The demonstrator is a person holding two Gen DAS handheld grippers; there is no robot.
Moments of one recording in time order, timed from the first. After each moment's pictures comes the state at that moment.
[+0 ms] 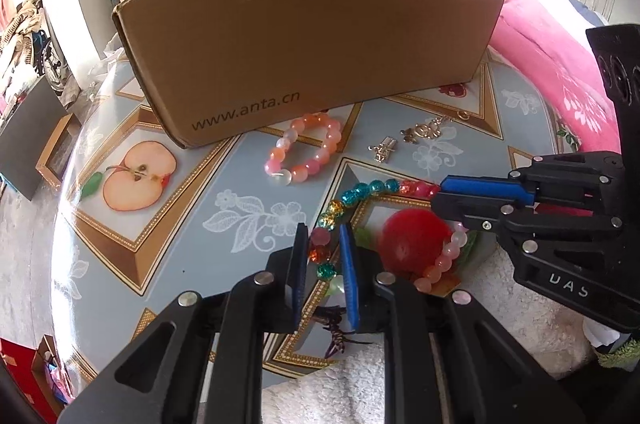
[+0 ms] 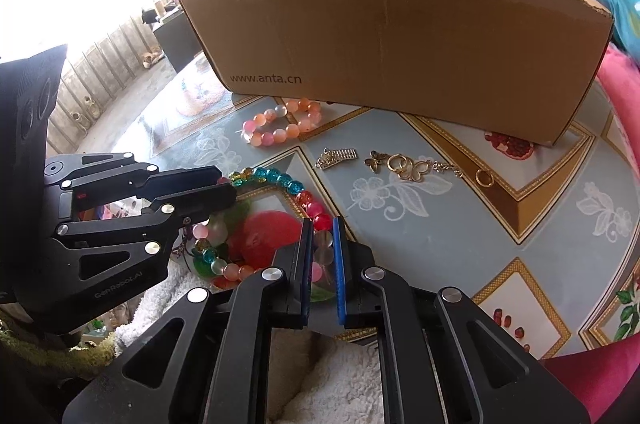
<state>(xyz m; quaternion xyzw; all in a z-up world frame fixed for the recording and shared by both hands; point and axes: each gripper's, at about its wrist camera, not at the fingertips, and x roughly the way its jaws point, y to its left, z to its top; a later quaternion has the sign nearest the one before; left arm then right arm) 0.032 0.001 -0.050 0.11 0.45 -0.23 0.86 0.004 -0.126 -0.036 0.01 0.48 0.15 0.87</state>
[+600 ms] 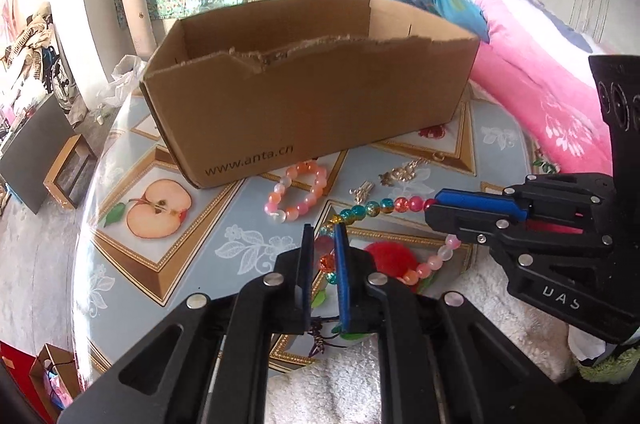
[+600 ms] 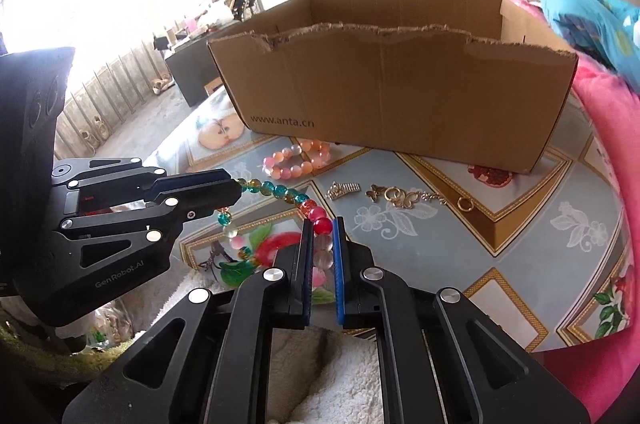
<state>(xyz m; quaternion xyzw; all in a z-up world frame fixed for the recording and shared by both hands) 0.010 0.007 -0.006 0.09 0.39 -0.23 0.89 -0.026 -0.141 0.001 0.03 0.41 0.16 0.90</state>
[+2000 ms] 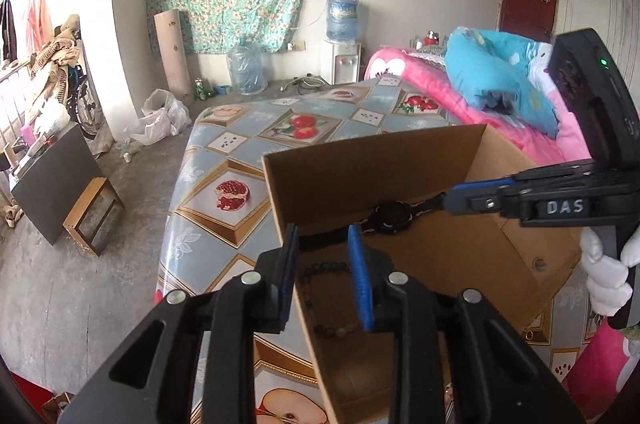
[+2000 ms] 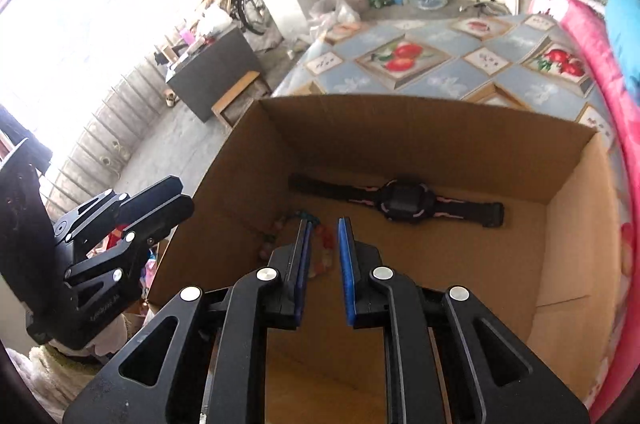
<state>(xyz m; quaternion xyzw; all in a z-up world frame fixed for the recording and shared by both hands) 0.183 0.048 0.080 0.06 0.33 -0.18 0.93 0.190 -0.164 0.080 0.08 0.47 0.19 0.86</state>
